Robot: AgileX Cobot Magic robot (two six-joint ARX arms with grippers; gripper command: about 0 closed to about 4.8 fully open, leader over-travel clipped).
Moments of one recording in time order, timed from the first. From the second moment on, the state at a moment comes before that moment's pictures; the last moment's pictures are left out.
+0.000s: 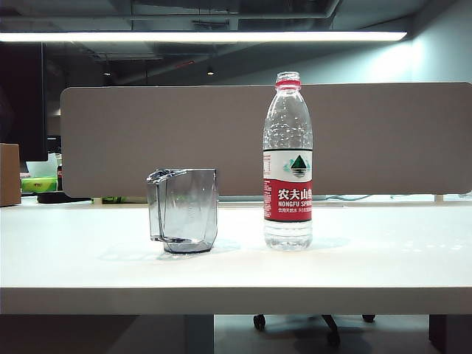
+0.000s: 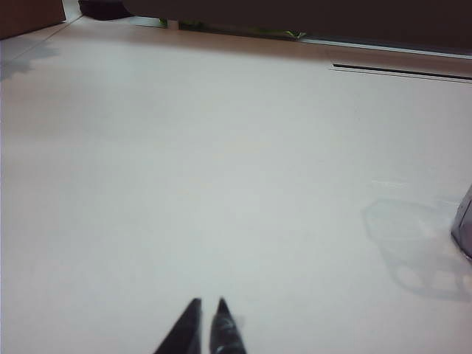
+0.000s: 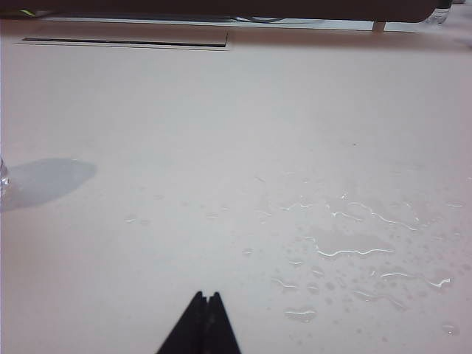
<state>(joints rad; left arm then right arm) -0.02 0.01 0.00 -0.16 0.00 -0.08 0.06 0.00 0.00 -0.19 0.08 -0.02</state>
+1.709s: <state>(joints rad) -0.02 0.02 0.46 -0.46 0.47 -0.08 0.12 1.15 0.54 0.36 -0.34 0.06</state>
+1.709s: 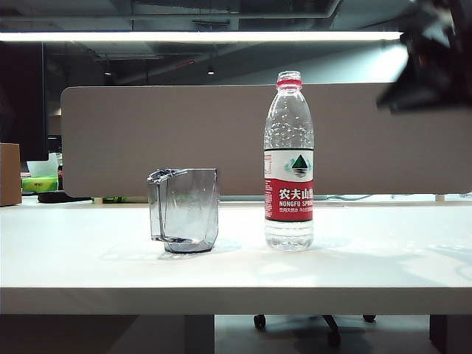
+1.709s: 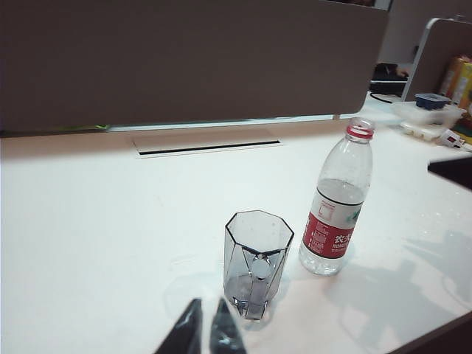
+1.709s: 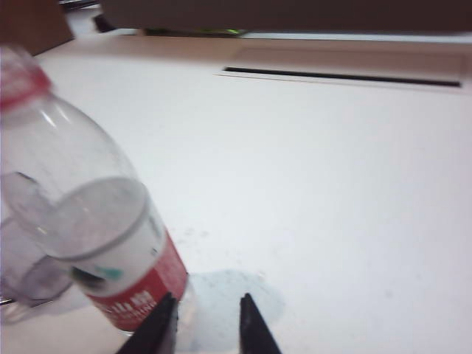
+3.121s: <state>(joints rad) -0.02 0.02 0.46 -0.46 0.38 -0.08 0.39 1.65 0.29 1.18 -0.09 -0.06</state>
